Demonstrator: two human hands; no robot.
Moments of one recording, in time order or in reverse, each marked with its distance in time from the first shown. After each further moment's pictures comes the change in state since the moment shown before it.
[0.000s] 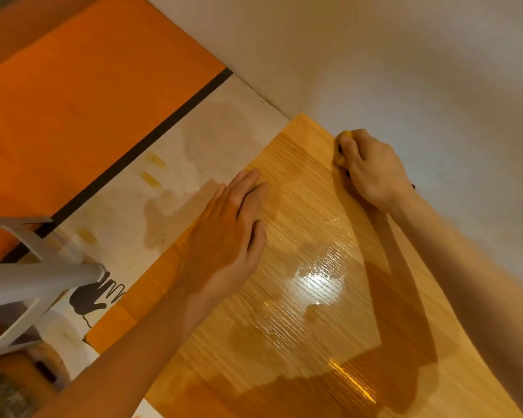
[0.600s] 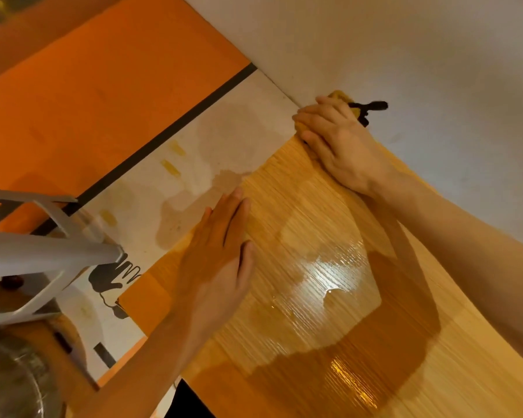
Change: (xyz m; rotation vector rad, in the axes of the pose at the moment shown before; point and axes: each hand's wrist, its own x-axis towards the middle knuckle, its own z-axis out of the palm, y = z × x) left_hand -0.070 -0.010 -0.001 0.135 0.053 -0.135; right_hand 0.008 -0.045 0.027 -0.180 -0.088 -0.698
